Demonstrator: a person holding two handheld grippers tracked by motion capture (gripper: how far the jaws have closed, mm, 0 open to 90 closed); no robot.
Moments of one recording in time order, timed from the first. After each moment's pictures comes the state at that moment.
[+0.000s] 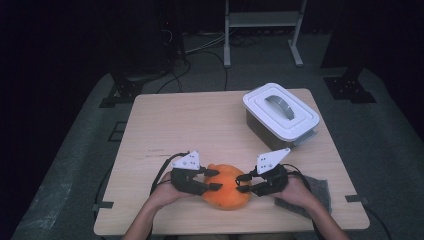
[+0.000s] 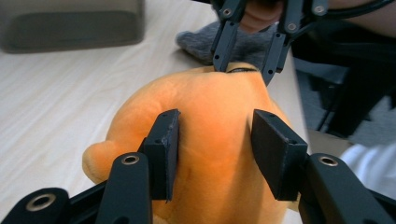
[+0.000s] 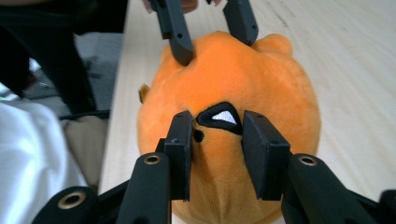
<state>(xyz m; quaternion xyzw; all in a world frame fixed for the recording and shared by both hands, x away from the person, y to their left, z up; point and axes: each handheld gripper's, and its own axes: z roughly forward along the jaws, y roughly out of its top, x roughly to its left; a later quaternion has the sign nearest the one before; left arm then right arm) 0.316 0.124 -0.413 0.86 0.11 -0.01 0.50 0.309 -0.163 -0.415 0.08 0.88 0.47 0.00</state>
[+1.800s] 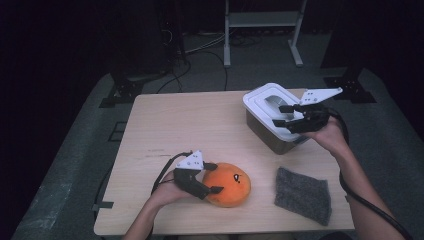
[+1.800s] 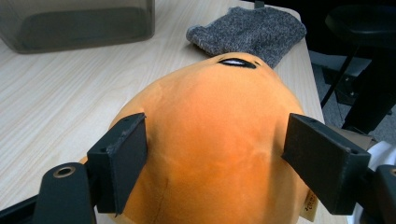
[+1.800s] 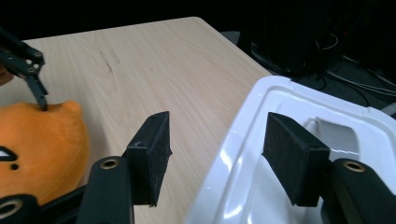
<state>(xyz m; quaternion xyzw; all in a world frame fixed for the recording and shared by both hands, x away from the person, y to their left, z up) 0.321 0.116 -0.418 0.87 0.11 0.03 0.49 0.413 -0.268 -0.318 0.22 0.83 0.47 0.18</state>
